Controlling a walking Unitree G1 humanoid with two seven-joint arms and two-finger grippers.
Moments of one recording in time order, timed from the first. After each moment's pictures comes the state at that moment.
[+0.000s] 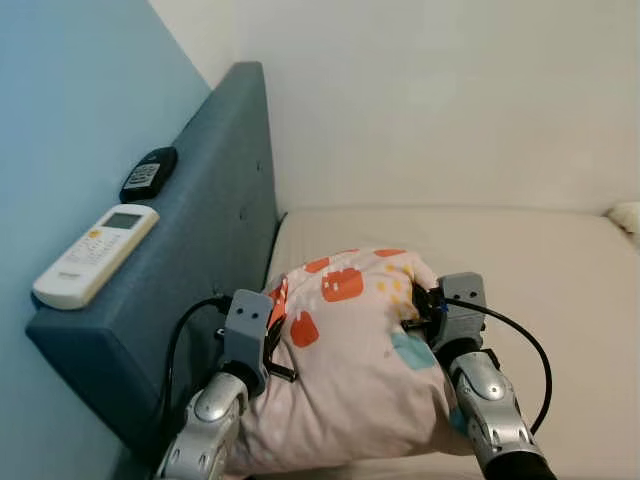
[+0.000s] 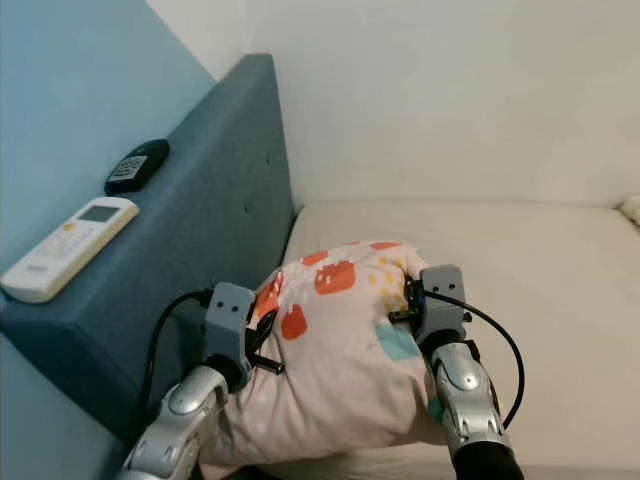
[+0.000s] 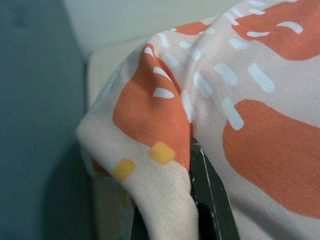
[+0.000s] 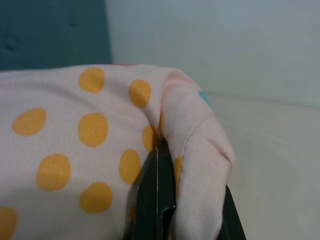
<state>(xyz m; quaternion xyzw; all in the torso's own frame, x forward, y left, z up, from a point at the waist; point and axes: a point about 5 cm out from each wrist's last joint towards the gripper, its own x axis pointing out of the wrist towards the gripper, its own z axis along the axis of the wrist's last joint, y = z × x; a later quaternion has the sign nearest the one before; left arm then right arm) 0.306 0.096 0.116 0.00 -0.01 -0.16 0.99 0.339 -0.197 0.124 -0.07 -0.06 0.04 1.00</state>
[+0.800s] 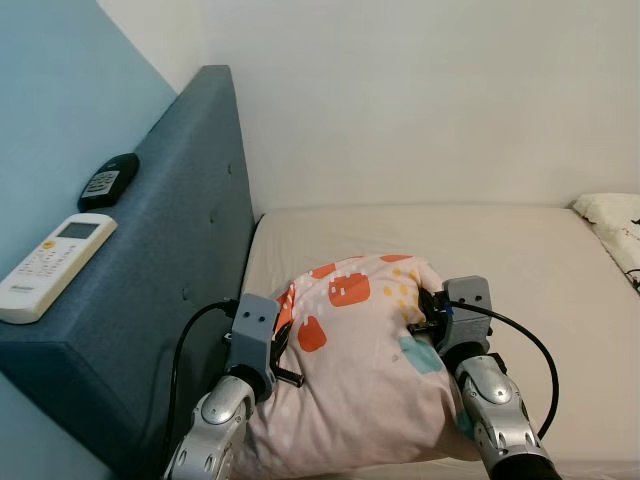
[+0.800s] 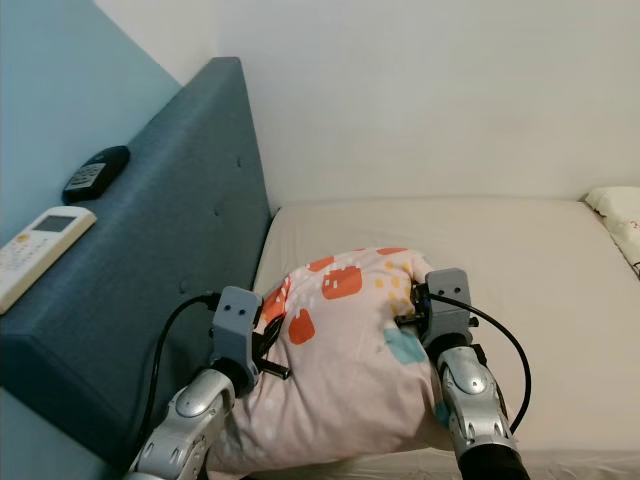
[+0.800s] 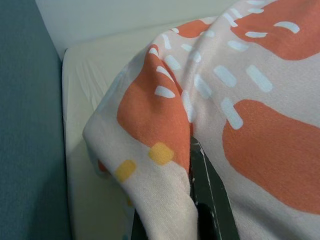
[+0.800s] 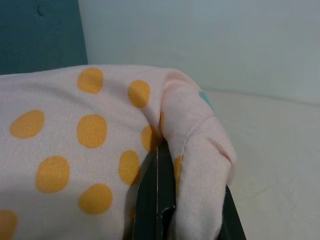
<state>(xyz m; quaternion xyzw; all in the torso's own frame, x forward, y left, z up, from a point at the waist) 0.307 0.097 0.114 0.00 0.00 -0.16 0.99 0.338 -0.200 0.124 -0.07 -0.06 0.03 1.00</state>
